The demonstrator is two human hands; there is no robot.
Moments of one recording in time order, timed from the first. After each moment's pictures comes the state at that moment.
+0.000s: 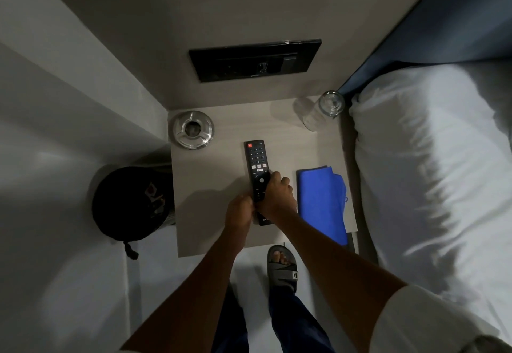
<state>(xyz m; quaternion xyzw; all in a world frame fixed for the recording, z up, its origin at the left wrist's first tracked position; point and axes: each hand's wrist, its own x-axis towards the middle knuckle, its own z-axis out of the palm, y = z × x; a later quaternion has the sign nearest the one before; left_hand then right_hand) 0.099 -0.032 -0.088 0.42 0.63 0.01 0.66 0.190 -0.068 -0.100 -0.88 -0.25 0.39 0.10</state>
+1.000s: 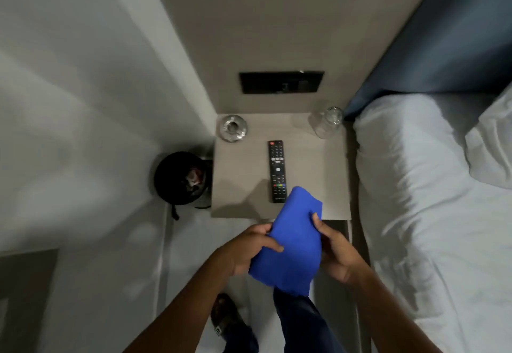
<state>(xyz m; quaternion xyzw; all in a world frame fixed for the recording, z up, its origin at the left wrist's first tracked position) 0.009 -0.126 0.081 0.35 0.45 -0.13 0.81 0.183 -0.252 0.045 -0.52 0.13 0.71 0.45</state>
